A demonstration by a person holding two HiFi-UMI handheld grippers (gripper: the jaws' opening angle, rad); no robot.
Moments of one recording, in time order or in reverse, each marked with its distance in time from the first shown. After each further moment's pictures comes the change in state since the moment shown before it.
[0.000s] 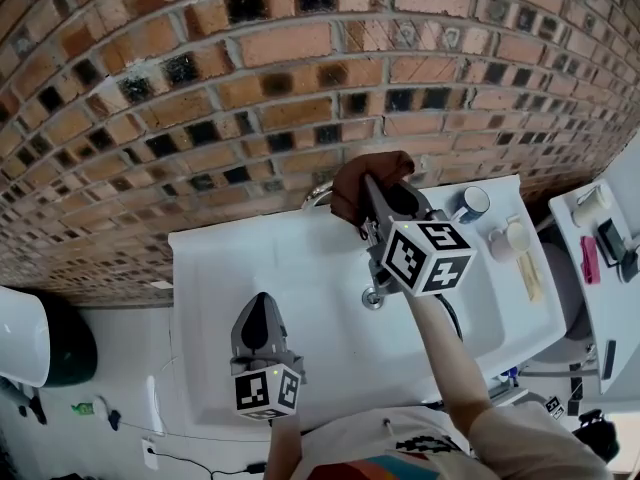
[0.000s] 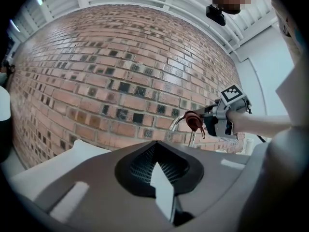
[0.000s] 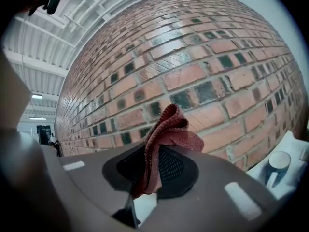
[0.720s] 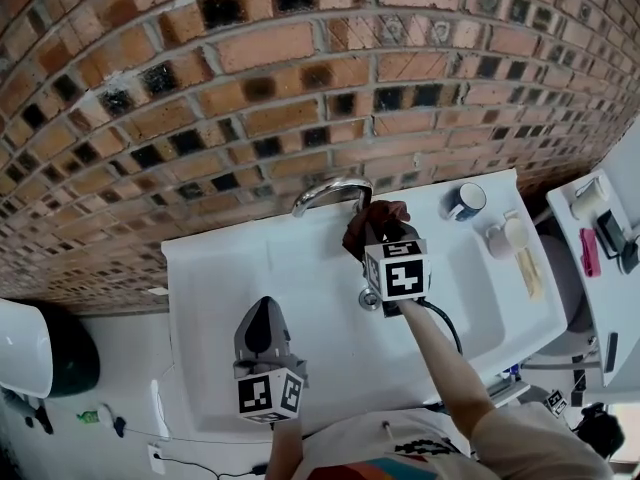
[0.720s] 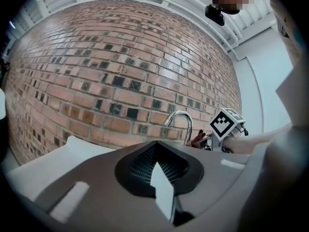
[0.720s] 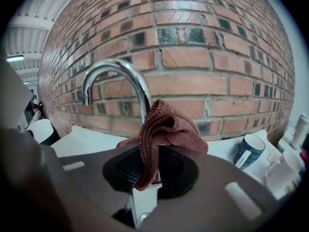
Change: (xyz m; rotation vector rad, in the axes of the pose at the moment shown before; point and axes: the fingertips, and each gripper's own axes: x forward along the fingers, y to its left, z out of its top) left arm 0.012 -0.014 -0.011 0.004 0.043 -0.037; right arm -0.006 -0.069 -0.138 -0.181 0.444 -0.234
